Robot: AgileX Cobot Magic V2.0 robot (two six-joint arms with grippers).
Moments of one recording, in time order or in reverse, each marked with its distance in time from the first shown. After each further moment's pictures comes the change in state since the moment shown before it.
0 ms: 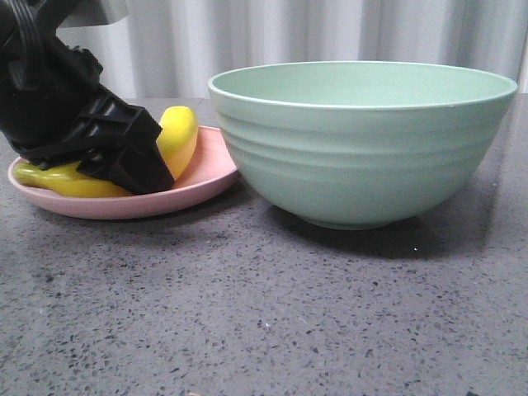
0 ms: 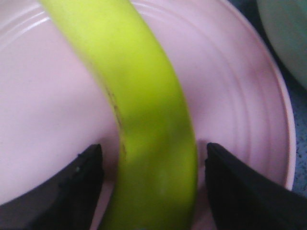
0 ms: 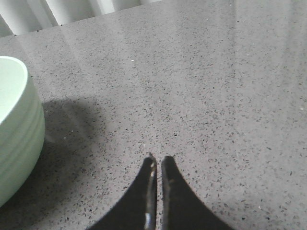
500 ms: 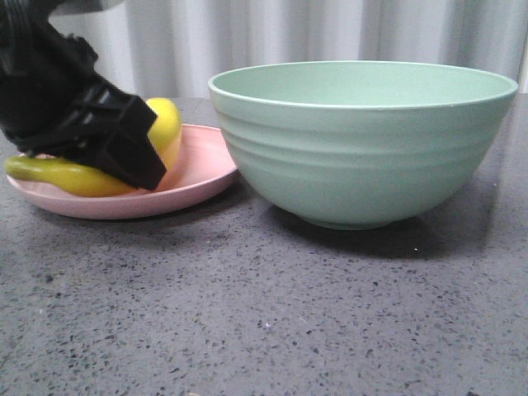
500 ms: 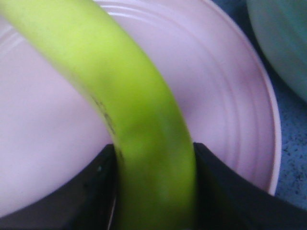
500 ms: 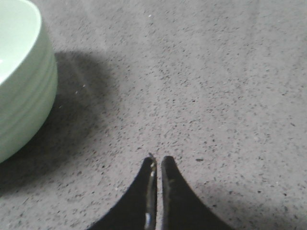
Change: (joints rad) left arm 0.000 -0.034 -0.002 0.000 0.014 0.000; right arm 0.099 0.082 -0.093 -0.057 0.183 0.000
